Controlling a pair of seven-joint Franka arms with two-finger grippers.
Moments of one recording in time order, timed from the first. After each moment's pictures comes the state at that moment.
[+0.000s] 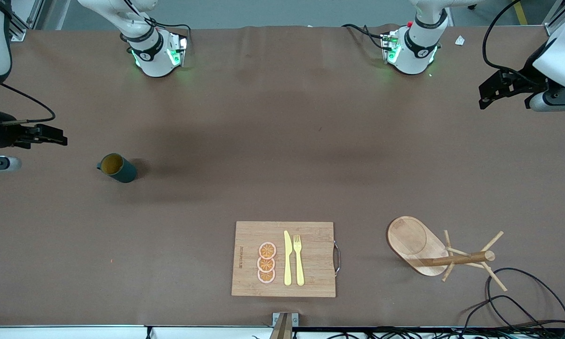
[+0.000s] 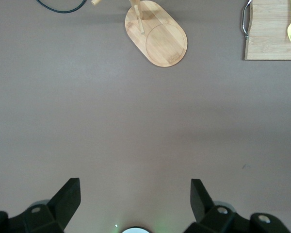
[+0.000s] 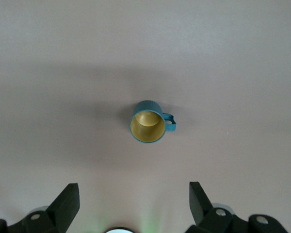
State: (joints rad) left arm 0.04 -0.05 -0.19 -1.53 0.02 1.47 -0.12; right arm -0.07 0.14 -0.03 -1.62 0.00 1.55 -0.21
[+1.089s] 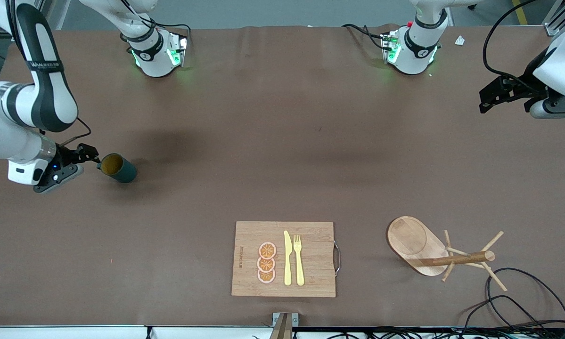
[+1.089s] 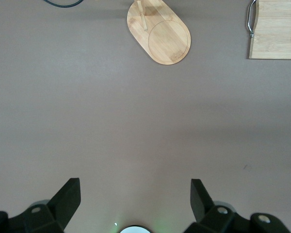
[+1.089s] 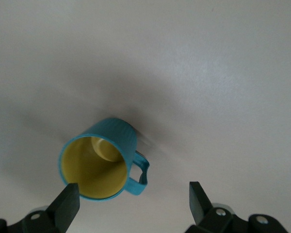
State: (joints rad) left arm 0.05 -0.03 -0.18 -1.53 0.02 1.46 -0.12; right arm -0.16 0.21 -0.03 -2.11 0.00 2.21 -0.77
